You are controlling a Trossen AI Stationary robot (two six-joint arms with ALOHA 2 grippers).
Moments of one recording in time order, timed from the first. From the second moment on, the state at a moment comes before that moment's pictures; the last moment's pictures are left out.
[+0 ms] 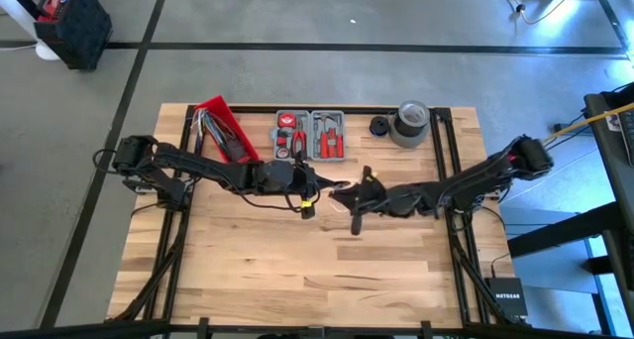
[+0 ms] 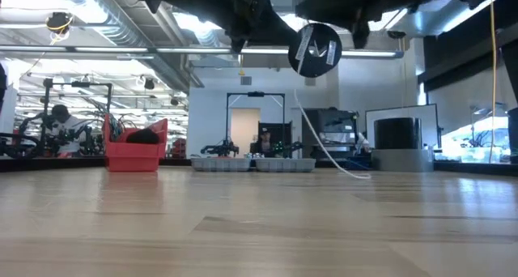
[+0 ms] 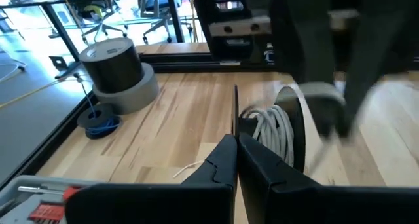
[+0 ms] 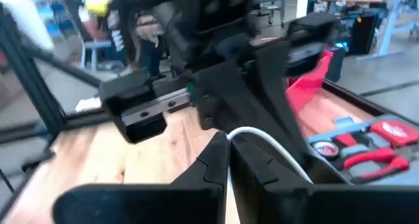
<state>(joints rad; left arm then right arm) -0.06 1.57 0.98 0.29 -0.26 0.03 0.29 1.39 0.66 0.60 0.48 0.21</state>
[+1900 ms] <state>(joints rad) -0.07 1.57 0.98 0.33 -0.26 -0.05 0.31 1.81 0.68 0.69 0.59 0.02</state>
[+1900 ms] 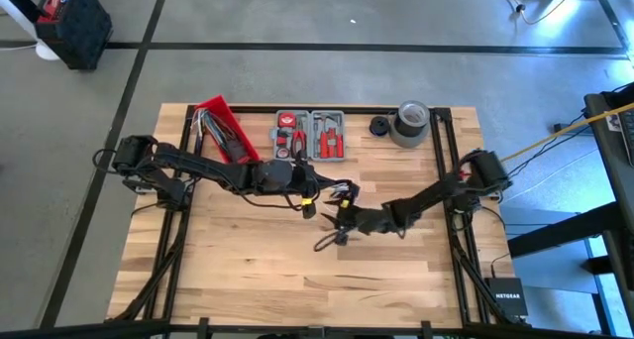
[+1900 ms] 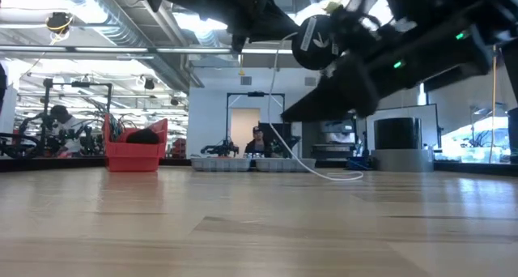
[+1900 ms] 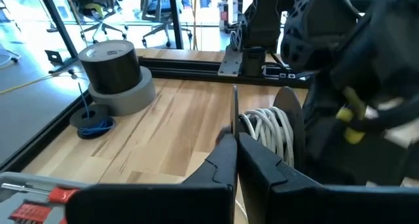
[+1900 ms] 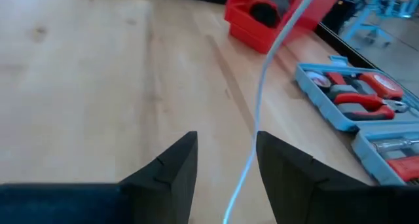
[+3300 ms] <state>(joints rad) -0.07 1.57 0.98 0.33 -0.26 -0.03 0.40 1.65 0.73 -0.05 0.84 0.15</state>
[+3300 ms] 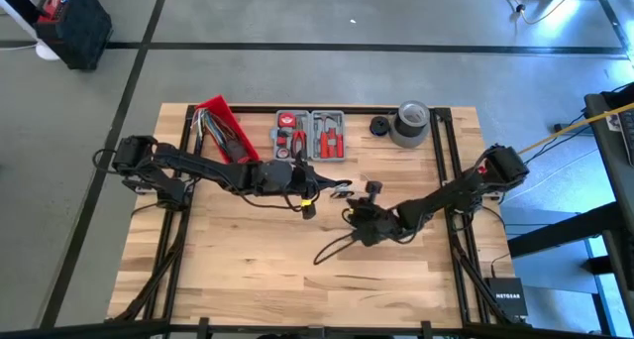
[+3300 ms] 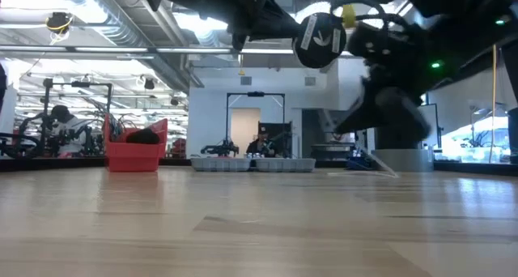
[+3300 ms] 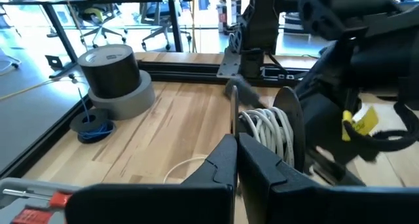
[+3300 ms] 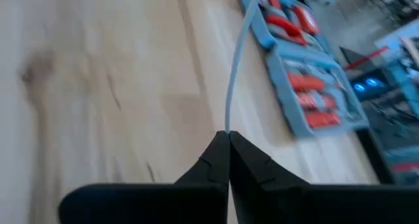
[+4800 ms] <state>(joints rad) -0.06 1.57 0.98 0.30 -0.26 0.00 0.31 1.28 0.73 0.28 0.47 0.25</state>
